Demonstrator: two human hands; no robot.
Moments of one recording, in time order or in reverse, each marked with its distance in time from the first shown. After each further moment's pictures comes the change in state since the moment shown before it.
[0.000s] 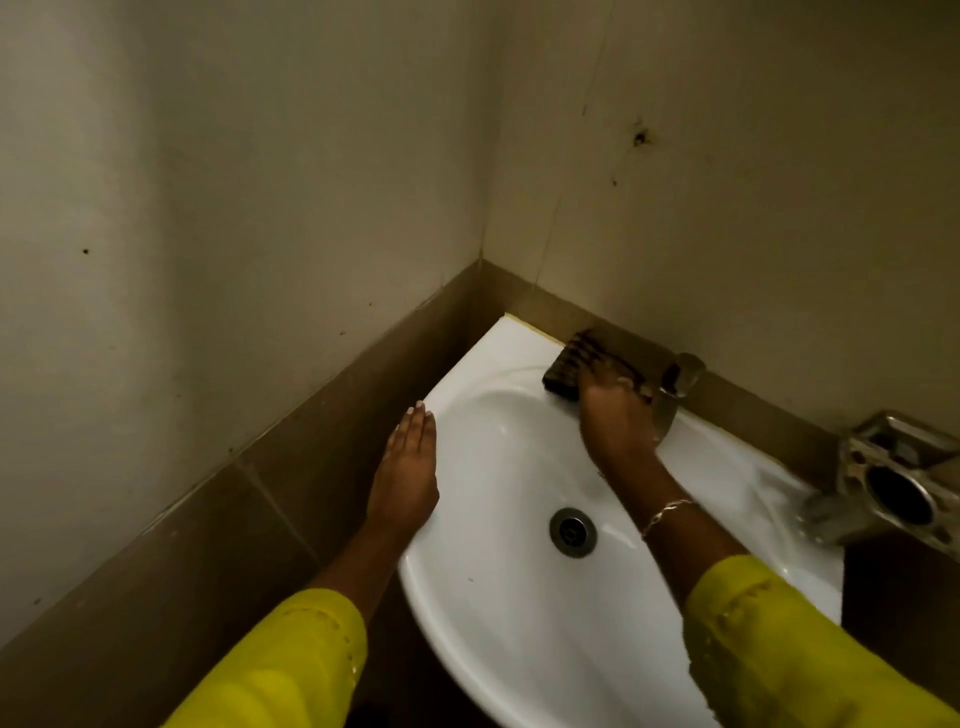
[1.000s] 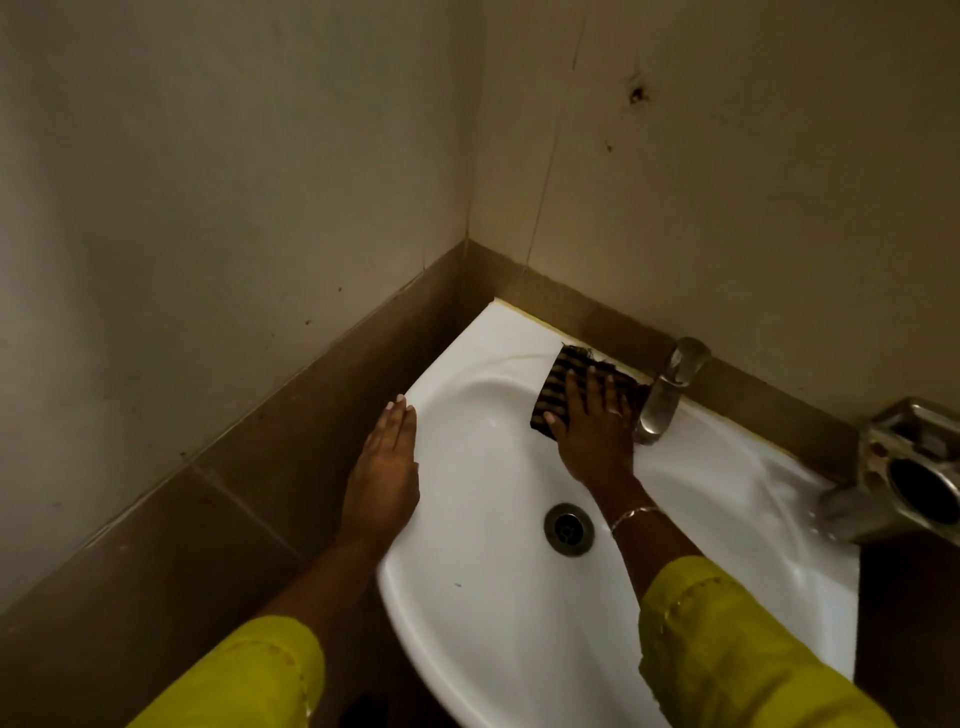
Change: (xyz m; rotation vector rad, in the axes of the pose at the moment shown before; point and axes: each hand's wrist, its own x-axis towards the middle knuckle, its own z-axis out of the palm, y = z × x) left_hand -0.001 0.003 0.001 -0.157 0.047 -0.050; right_hand 0.020 0.025 0.092 0.140 -0.050 0.027
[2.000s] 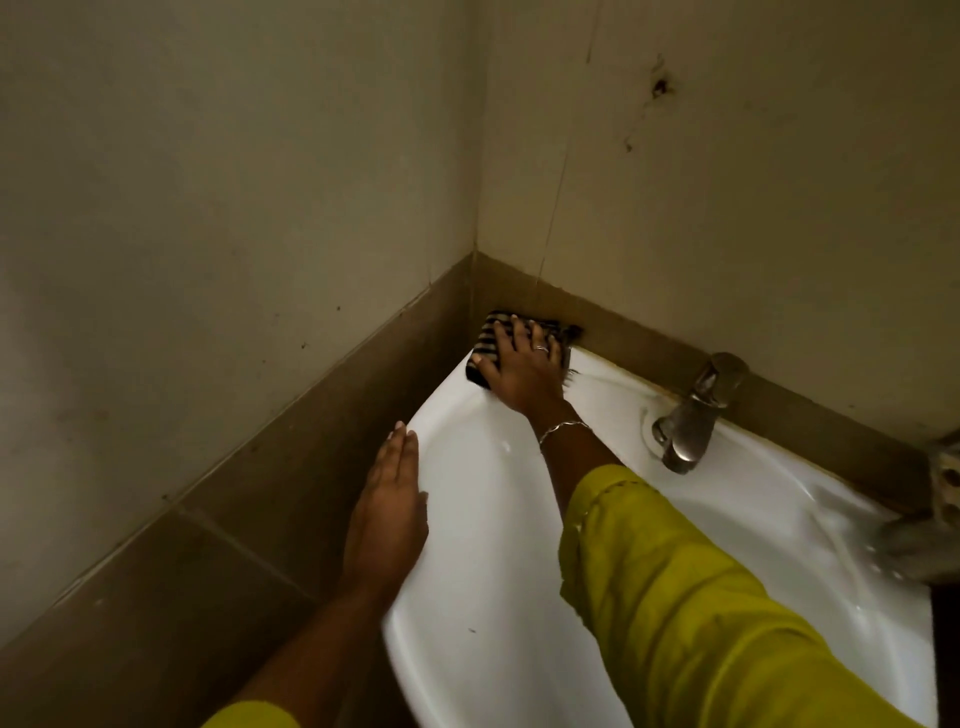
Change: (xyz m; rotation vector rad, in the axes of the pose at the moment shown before) left_hand 0.003 0.005 -0.001 -0.053 -0.028 -0.085; right_hand 0.101 -0.080 -0.002 0.090 0.028 -0.164
